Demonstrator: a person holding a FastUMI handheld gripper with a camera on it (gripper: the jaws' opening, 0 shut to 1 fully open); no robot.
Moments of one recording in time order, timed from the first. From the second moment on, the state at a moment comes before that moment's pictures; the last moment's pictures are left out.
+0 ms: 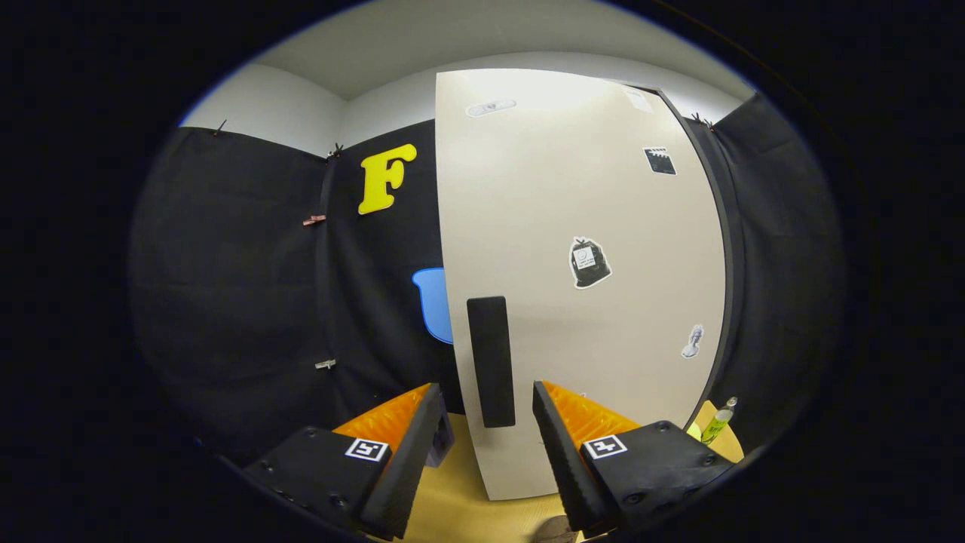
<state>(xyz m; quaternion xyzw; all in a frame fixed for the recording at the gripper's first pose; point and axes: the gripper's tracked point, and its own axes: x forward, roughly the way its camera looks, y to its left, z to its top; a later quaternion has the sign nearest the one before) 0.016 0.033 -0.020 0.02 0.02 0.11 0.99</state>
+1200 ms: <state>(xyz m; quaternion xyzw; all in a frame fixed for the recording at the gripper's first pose) 0.114 0.050 -0.044 0.00 0.02 0.07 1.00</state>
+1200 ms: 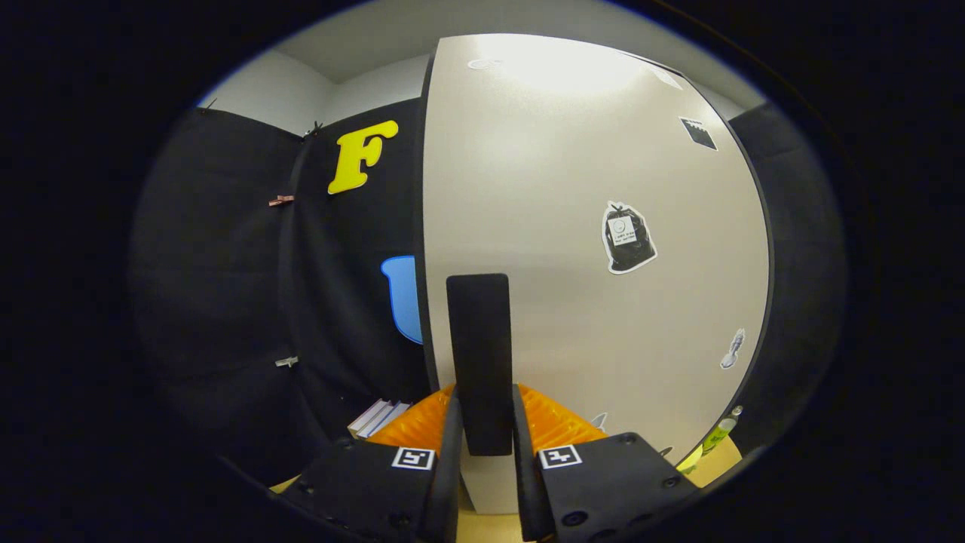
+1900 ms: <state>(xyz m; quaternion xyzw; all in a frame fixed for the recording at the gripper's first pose) 0.050 0.028 -0.042 0.00 0.05 0.09 1.00</state>
